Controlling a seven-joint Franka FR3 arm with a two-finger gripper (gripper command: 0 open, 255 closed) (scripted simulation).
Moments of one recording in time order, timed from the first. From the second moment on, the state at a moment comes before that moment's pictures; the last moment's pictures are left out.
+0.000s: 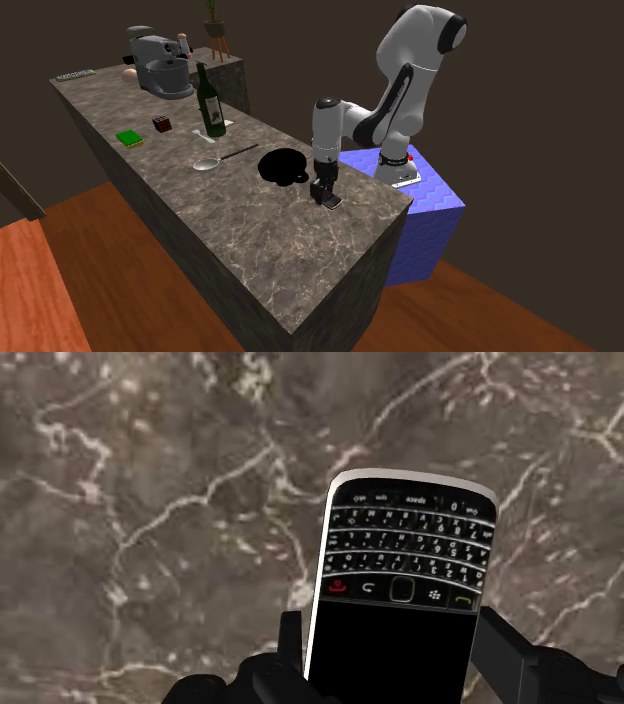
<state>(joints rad) -0.14 -0.19 0.74 -2.51 0.25 2.40 1.19</state>
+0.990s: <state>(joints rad) -0.12 -0.34 0.68 -2.41 0.31 2.17 1.14</state>
